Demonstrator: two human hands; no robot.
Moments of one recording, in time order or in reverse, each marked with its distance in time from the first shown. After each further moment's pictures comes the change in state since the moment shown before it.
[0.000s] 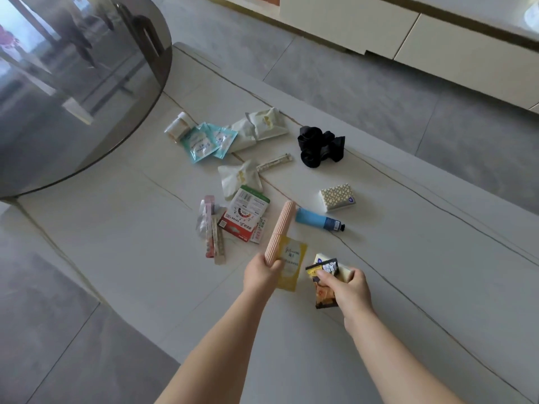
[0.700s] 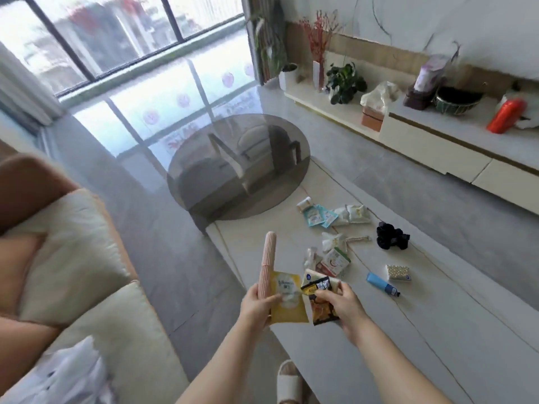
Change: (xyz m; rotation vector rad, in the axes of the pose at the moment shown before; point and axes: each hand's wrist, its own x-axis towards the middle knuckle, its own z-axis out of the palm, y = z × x) left_hand -0.313 0.011 -0.244 -0.823 0.181 -0.024; right_hand -0.298 -0.129 0.026 -0.071 -0.697 -0.084
